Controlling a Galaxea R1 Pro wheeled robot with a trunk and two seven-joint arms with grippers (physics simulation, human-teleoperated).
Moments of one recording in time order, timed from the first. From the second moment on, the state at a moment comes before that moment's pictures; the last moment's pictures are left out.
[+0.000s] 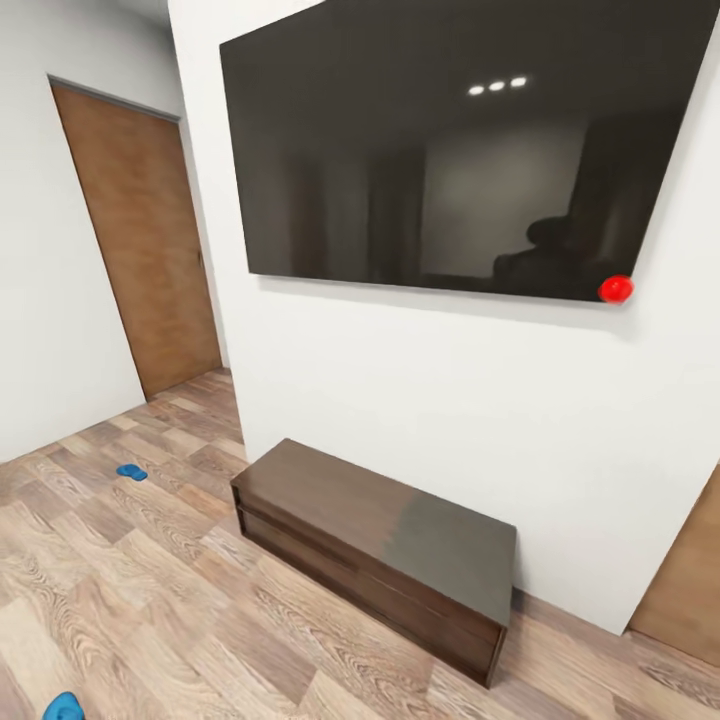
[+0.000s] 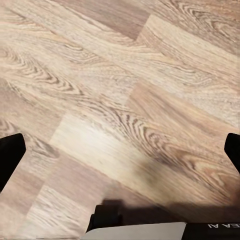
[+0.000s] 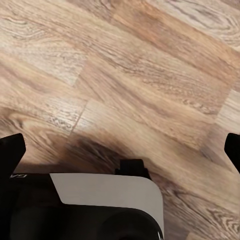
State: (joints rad) left arm -0.03 -0.01 0.00 -0.50 0.00 -0.07 0.00; right arm -0.02 0.00 -0.01 -0.33 0.00 -0.13 0.01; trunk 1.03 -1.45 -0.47
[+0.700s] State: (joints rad) left arm -0.03 -0.01 0.00 -0.50 0.00 -0.07 0.00; right arm -0.02 0.00 -0.01 -0.33 0.00 -0.13 0.01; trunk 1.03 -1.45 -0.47
